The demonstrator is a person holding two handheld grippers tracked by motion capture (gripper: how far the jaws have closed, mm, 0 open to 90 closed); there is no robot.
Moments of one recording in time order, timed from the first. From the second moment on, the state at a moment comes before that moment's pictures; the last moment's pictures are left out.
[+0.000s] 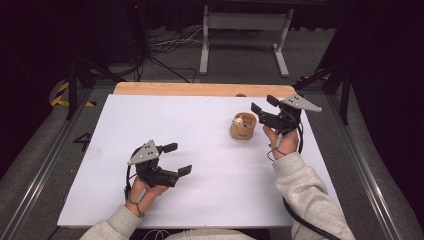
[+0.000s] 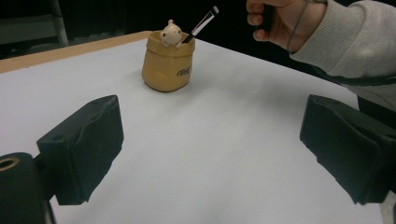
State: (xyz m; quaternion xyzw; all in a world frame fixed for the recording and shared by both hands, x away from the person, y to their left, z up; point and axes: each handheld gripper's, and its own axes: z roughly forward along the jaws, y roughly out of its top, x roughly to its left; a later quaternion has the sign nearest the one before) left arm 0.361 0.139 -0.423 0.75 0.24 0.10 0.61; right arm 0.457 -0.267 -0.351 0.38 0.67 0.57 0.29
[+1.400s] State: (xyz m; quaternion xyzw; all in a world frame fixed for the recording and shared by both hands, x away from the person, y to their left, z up) left arm 0.336 0.194 -0.423 0.72 0.23 0.11 0.64; right arm 0.351 -0.286 -0.389 0.23 0.72 0.60 0.26
